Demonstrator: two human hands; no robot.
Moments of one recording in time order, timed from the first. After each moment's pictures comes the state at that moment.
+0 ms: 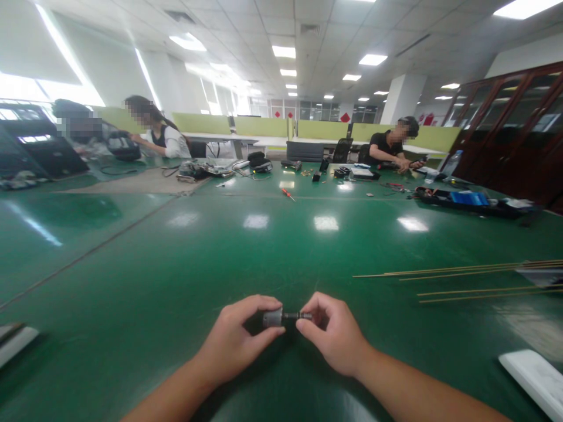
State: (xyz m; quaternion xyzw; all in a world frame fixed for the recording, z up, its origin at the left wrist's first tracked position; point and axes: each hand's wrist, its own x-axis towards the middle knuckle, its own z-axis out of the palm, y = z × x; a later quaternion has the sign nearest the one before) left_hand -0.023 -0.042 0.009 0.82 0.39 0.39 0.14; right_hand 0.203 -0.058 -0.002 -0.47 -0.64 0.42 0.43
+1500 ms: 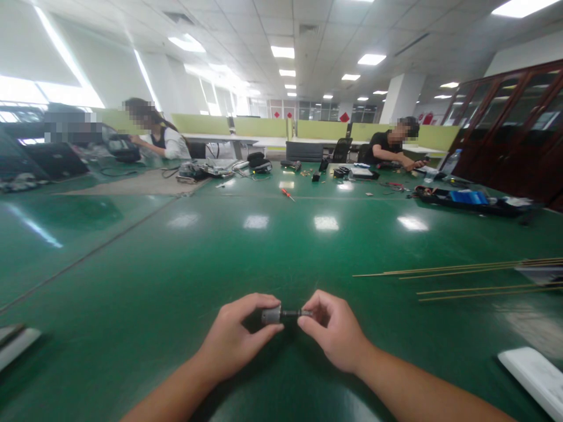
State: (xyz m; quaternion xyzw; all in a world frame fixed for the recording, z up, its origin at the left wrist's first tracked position) left_hand -0.024 -0.040 0.012 0.82 0.39 0.39 0.15; right_hand 0.204 -0.055 -0.007 -0.47 -0.63 0.43 0.44
